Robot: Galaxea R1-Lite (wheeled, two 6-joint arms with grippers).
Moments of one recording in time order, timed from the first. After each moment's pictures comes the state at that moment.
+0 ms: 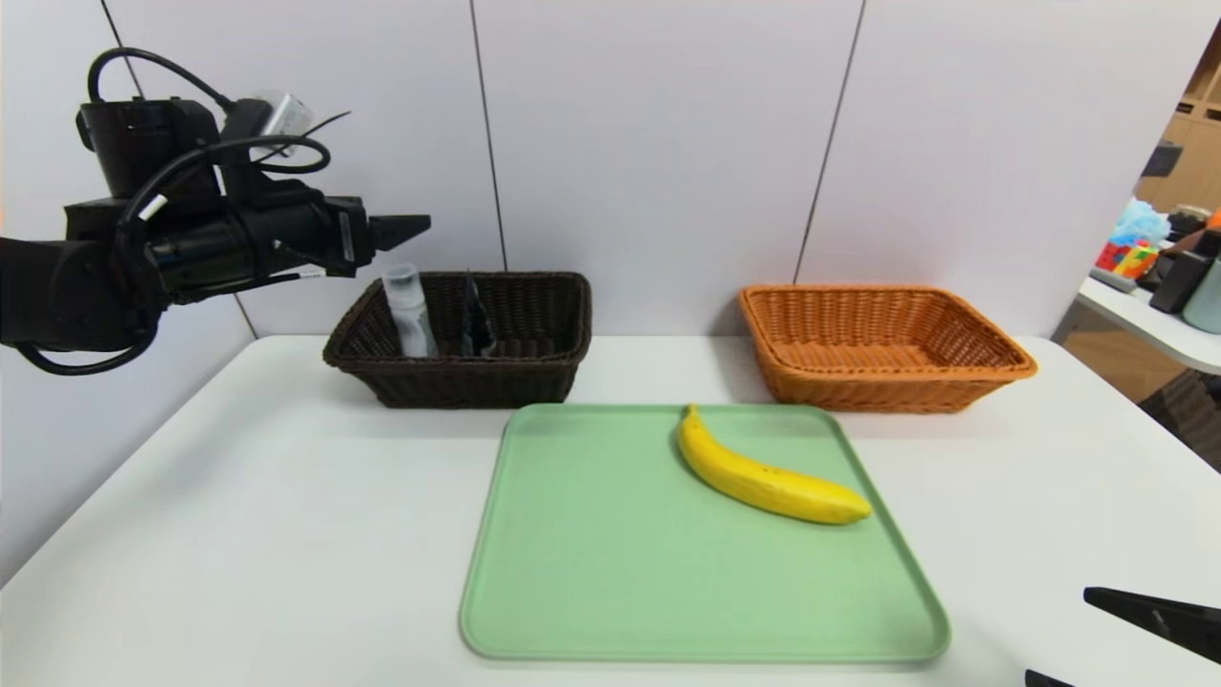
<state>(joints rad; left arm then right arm) -0.04 1.81 -1.28 -0.48 -0.40 0.07 0.08 0.84 -0.27 -0.08 0.47 -0.10</state>
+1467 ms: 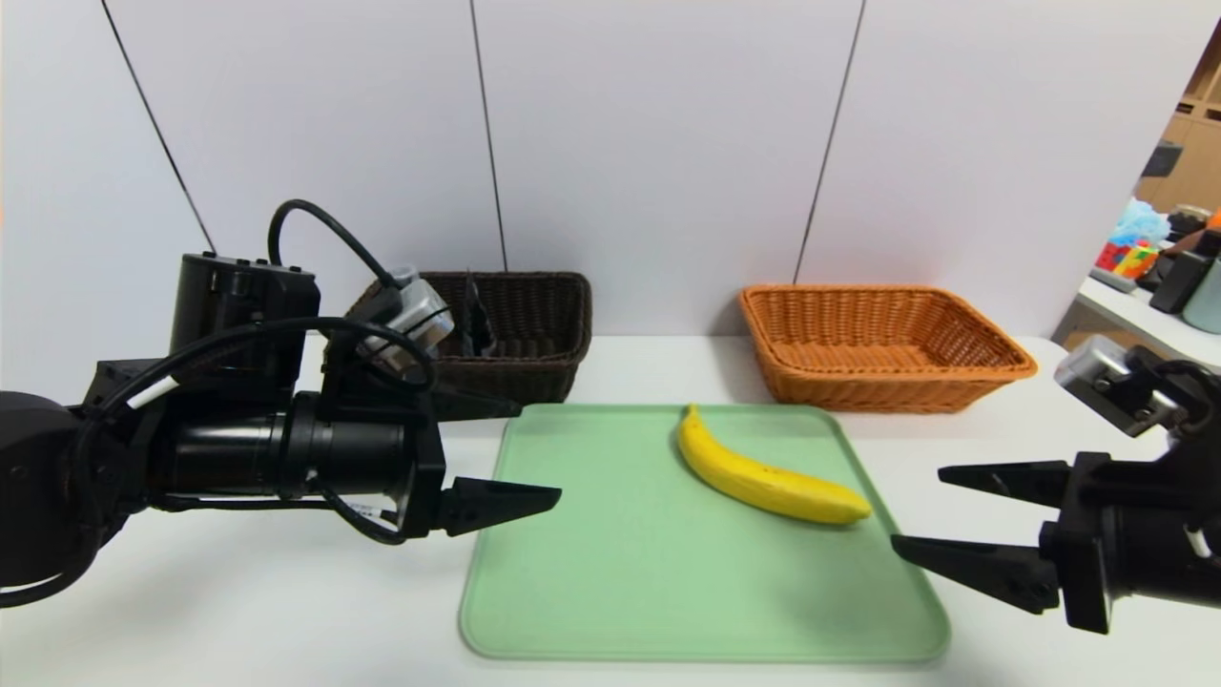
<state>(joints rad) -0.40 1.57 -0.81 -0.31 -0.72 0.25 0.24 1.26 -0.60 -0.09 0.48 -0.14</state>
